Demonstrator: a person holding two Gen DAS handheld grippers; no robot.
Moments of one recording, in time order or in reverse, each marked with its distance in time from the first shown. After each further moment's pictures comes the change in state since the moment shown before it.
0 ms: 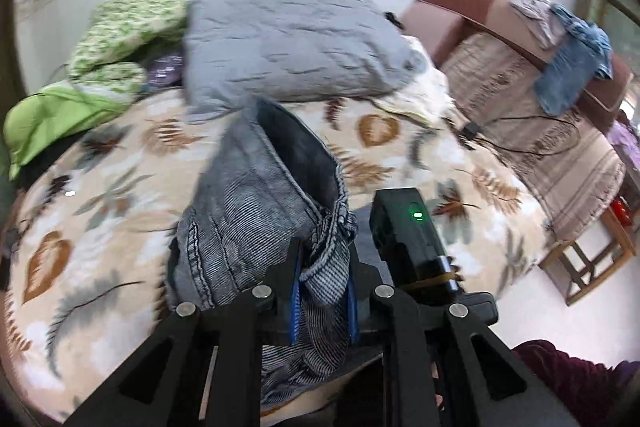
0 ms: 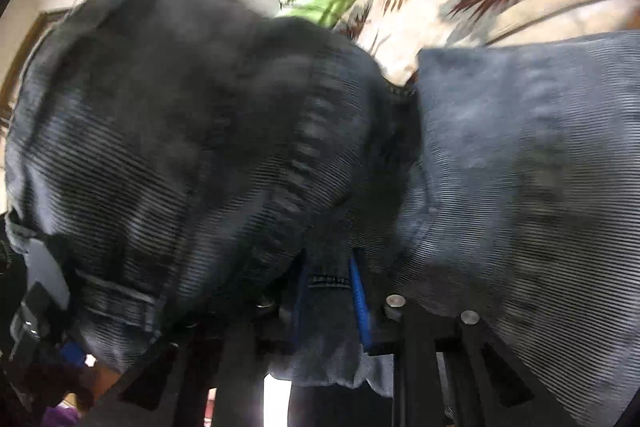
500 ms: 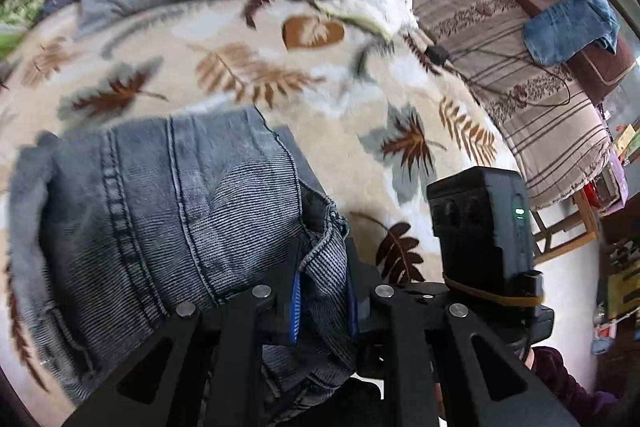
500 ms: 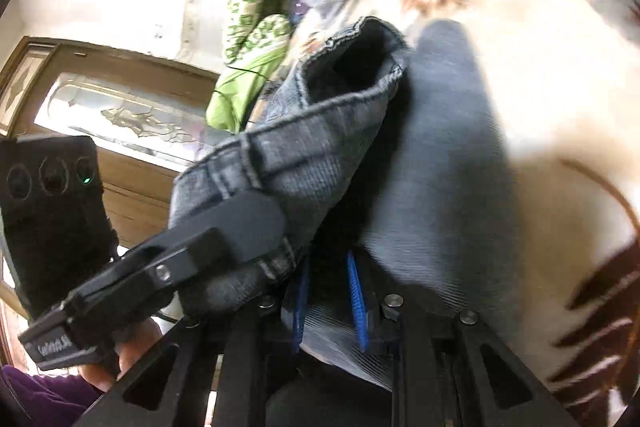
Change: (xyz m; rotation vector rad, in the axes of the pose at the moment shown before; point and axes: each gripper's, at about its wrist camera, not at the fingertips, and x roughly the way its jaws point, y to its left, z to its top) left arm 0.145 -0.062 -0.026 -0.033 0.305 -0.216; right arm -0.106 -0.069 -0.041 0.040 -0.122 -0.190
